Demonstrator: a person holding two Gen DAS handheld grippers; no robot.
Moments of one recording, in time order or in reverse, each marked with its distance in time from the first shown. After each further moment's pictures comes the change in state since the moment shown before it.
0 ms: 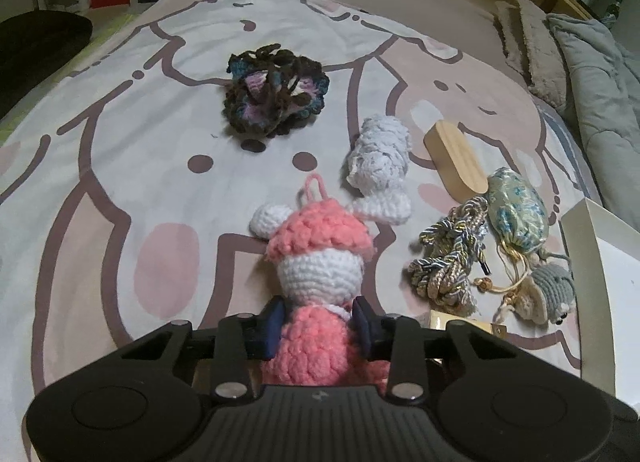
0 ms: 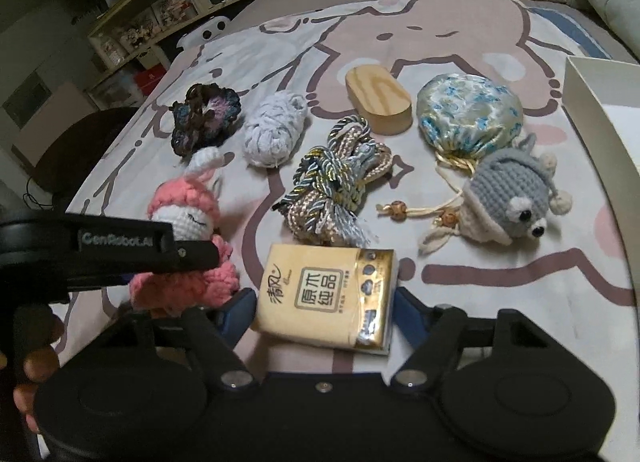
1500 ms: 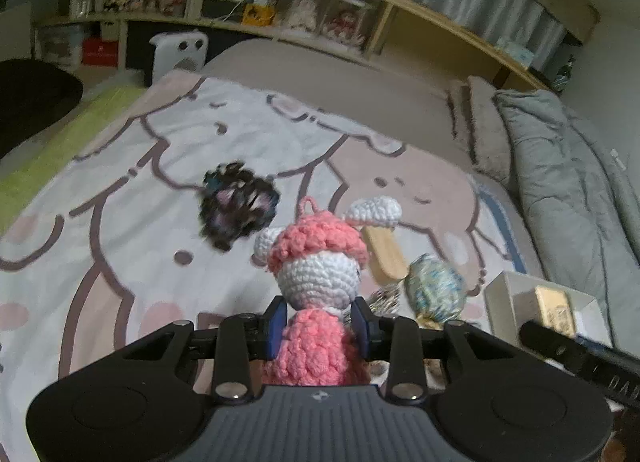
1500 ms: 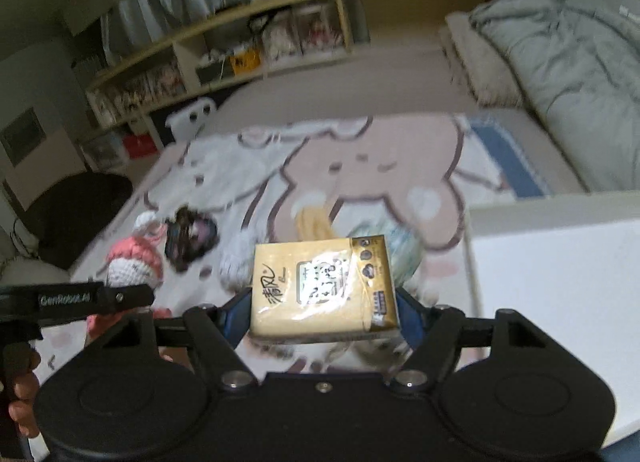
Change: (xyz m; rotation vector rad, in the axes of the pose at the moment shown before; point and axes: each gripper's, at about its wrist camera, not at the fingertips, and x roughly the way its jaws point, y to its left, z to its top) left arm -0.084 -0.022 0.015 -0.004 -0.240 -0.113; right arm -0.126 -0.033 0.054 -0.044 -0.278 -0.102
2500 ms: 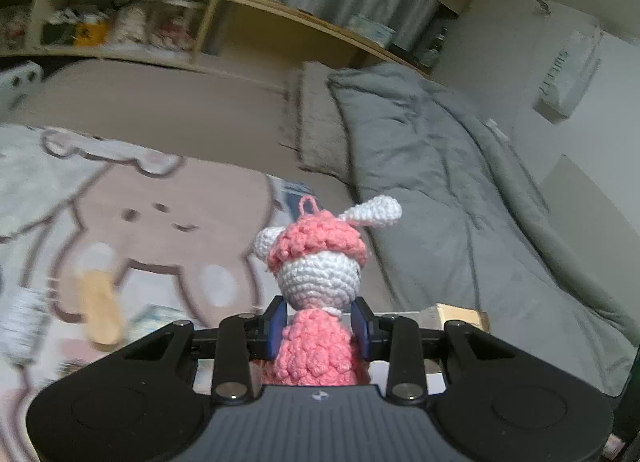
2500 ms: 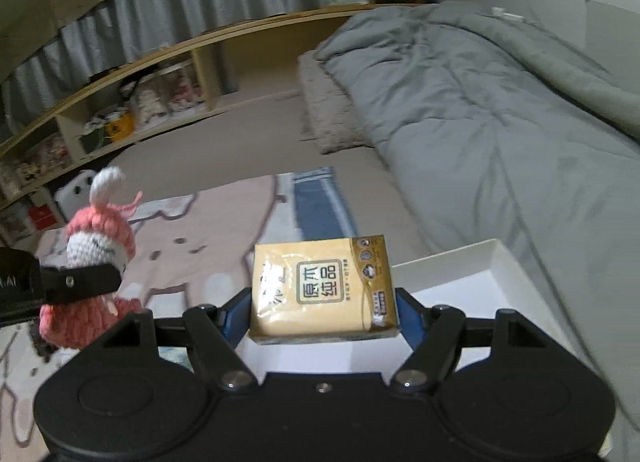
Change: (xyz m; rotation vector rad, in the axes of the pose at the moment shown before) left arm 0.071 -0.236 0.019 0.133 0.005 -0.330; right arm -0.009 -0.188 0.047 0.139 -0.075 -0.269
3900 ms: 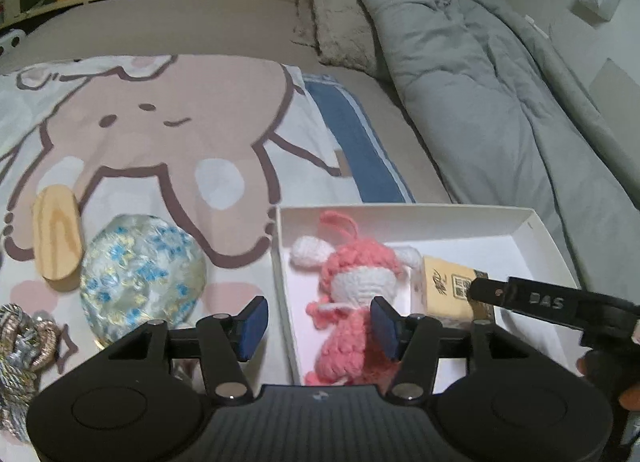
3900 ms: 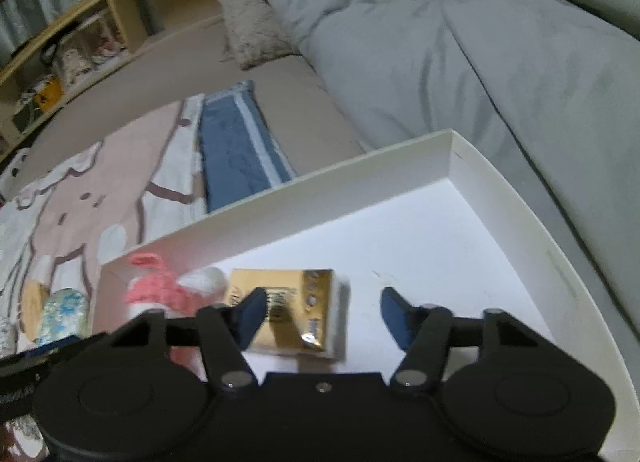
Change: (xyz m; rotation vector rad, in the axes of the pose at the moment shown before) left arm 0.097 0.017 -0.060 0.081 0.222 0.119; right arm 0.100 -0.057 -0.037 0.126 0.236 -0.101
